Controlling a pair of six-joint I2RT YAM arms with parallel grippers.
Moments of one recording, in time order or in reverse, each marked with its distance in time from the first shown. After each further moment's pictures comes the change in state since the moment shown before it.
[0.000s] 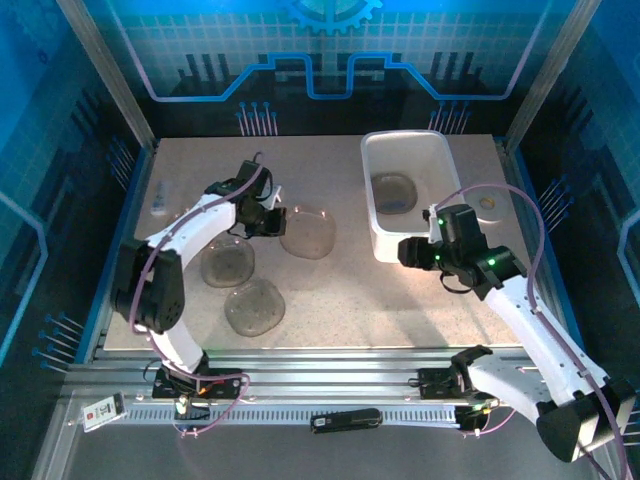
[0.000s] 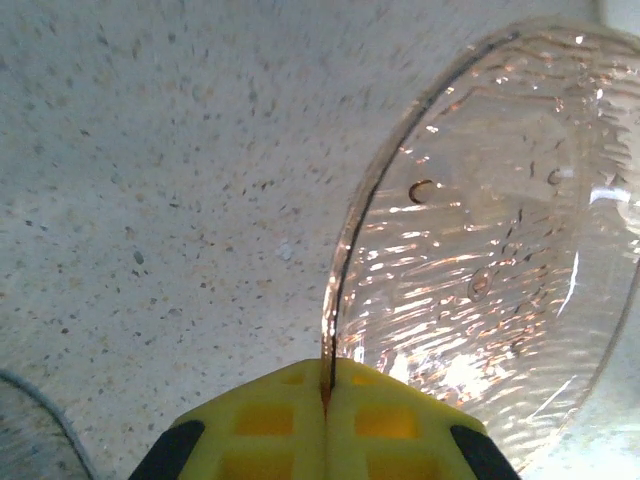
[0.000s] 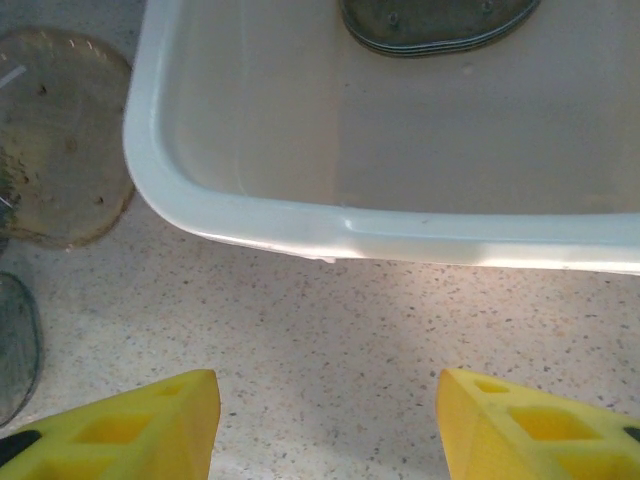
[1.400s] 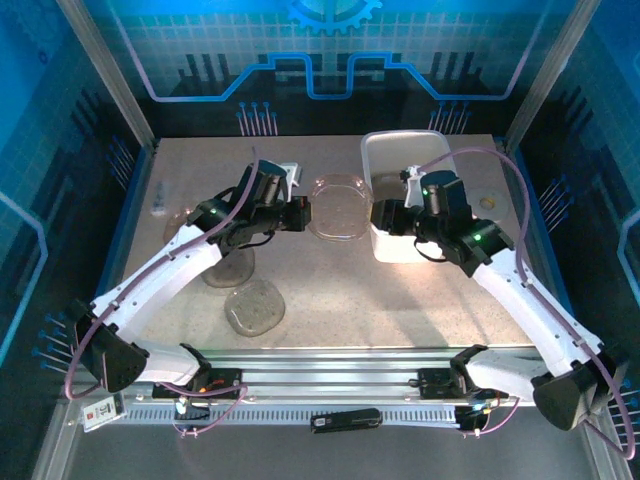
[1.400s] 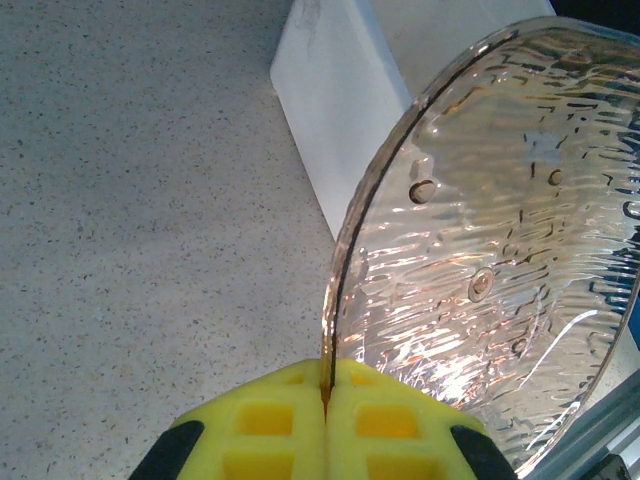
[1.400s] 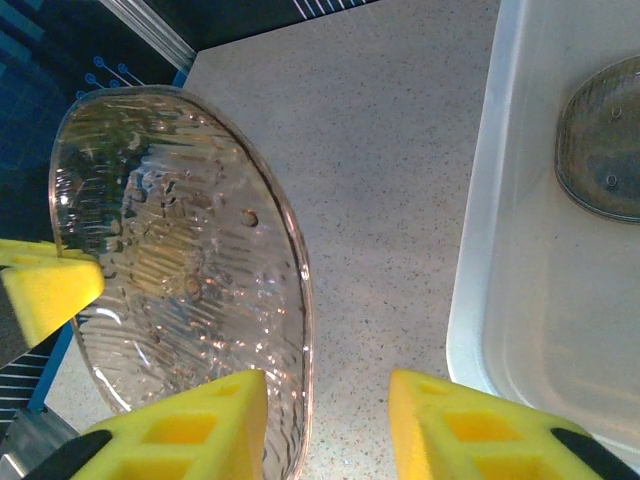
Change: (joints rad) left arm -0.317 -0.316 0.060 0.053 -0.214 -0.251; right arm 0.114 0.169 0.217 0.221 -0.107 0.149
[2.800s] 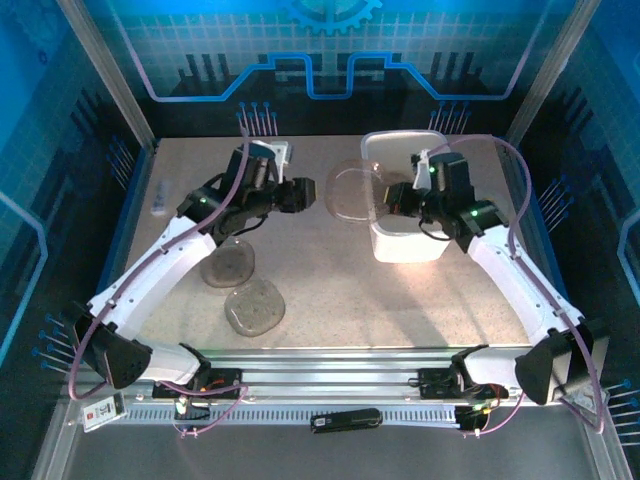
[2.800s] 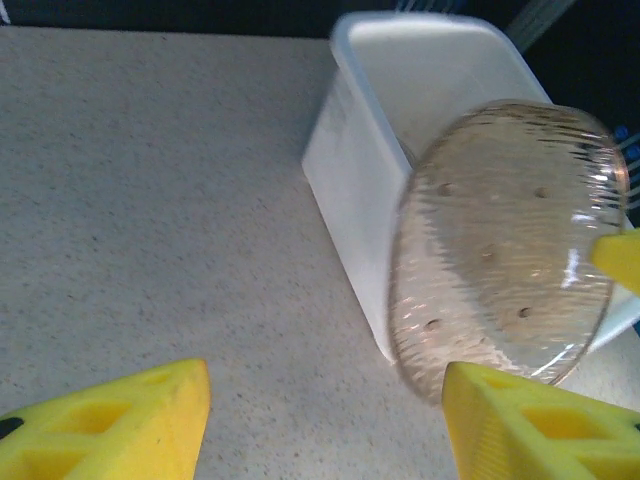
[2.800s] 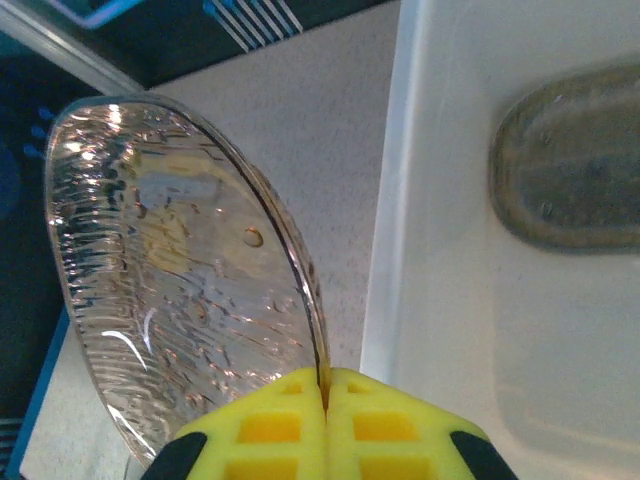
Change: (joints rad) left arm 0.085 0.027 0.106 0.015 -0.052 0.089; right arm -0.177 0.144 0.074 0.037 -0.076 -0.016
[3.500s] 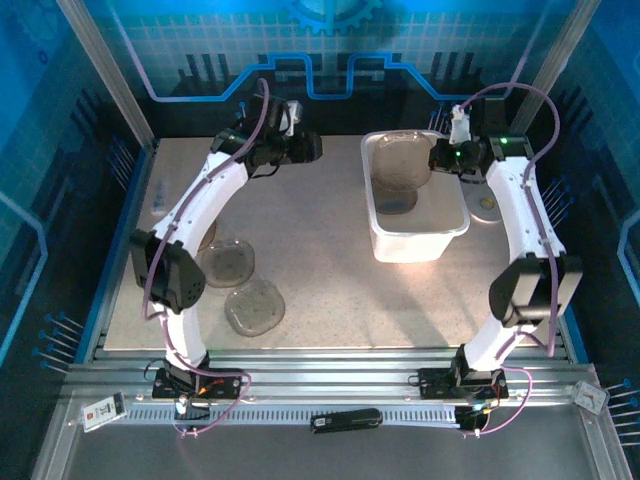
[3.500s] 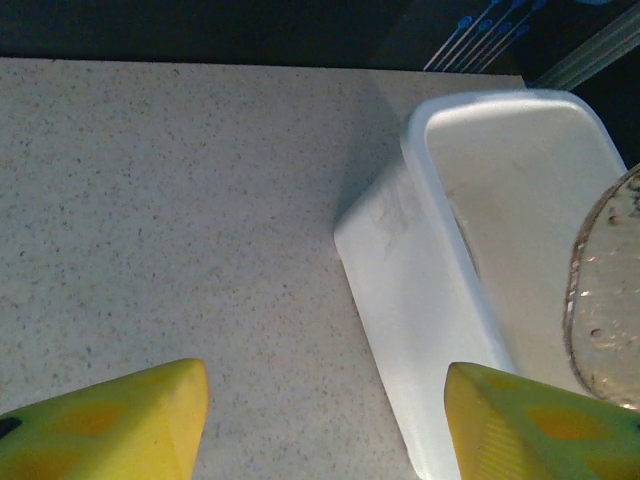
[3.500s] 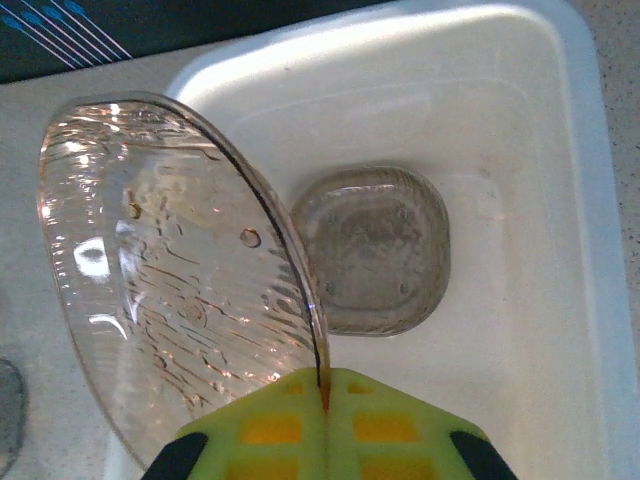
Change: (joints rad) left arm 0.167 0.530 0.524 -0.081 0.169 0.051; right arm -0.291 0.444 0.578 -0.410 -0.023 -0.355
